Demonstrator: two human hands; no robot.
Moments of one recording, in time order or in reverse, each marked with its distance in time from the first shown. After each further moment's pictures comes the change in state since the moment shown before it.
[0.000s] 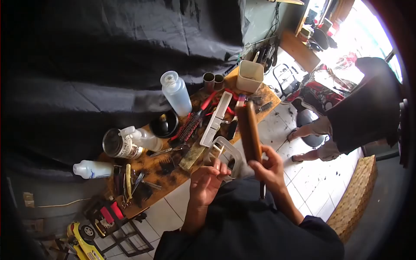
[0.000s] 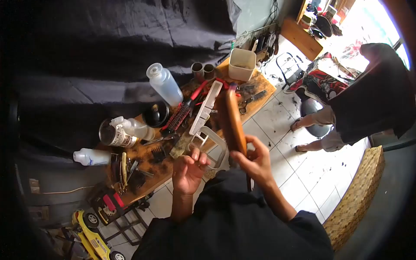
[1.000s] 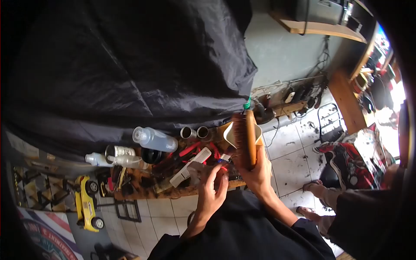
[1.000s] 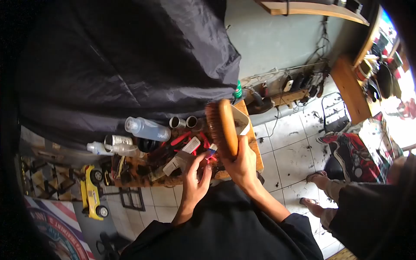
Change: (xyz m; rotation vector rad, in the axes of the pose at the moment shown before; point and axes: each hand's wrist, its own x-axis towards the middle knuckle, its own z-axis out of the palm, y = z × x) left_hand 0.203 -0.140 0.027 1.722 0.751 0.092; right_hand 0.247 -0.053 -0.102 -0.366 -0.207 -0.479
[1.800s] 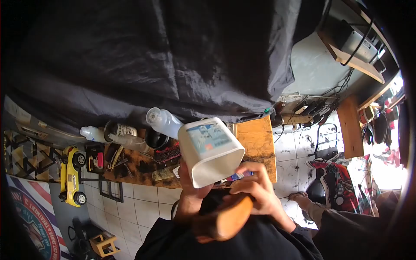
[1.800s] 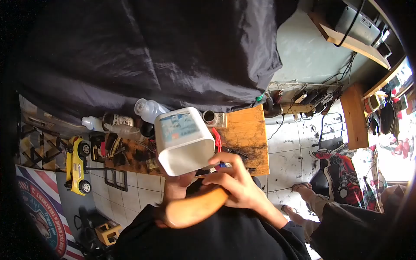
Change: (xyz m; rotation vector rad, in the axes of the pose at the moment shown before) left_hand 0.026 -0.018 -0.050 -1.519 0.065 -0.301; right_hand 0.006 -0.062 -0.002 0.205 -0.569 -0.481
